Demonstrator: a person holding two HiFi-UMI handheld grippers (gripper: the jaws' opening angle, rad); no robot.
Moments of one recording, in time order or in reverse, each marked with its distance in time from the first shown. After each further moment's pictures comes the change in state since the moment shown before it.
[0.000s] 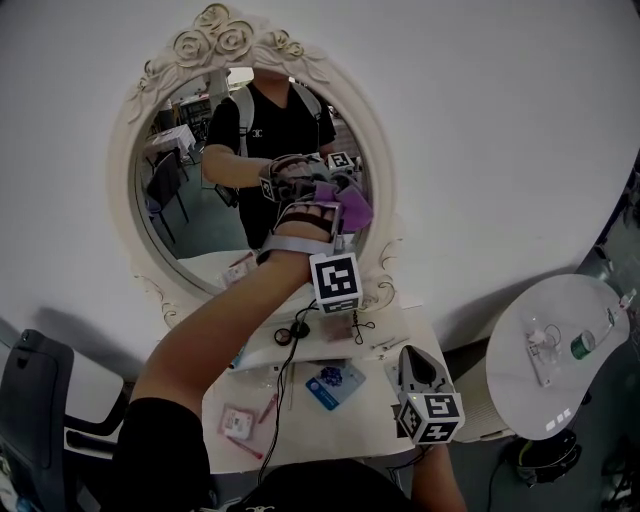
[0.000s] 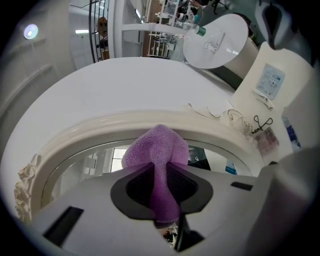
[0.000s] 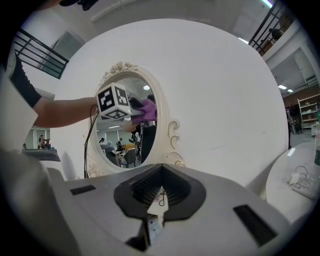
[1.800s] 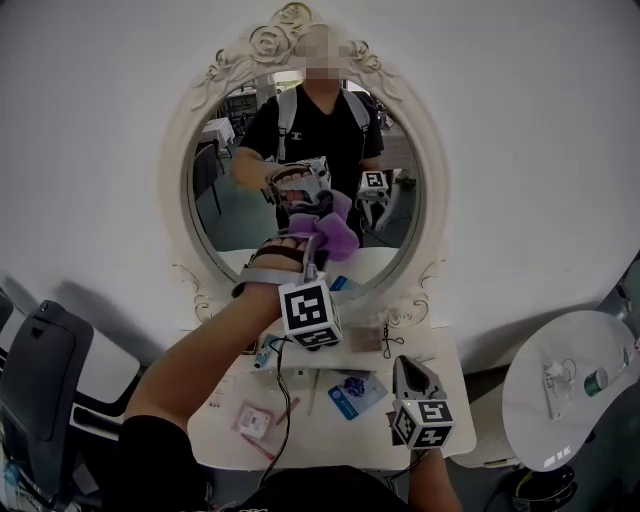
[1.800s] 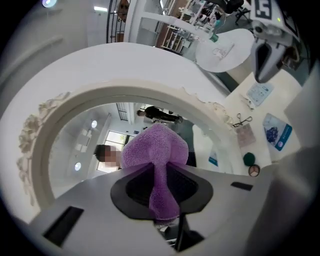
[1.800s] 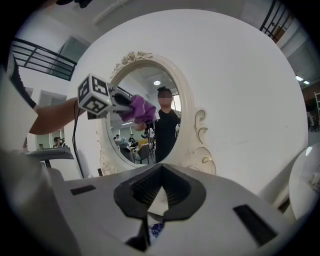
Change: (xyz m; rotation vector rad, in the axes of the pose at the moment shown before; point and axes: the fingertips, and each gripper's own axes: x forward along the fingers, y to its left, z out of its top) left arm -0.067 -0.023 -0.112 -0.199 0.089 -0.086; right arm 0.044 0.065 -0.014 -0.021 0.057 0.151
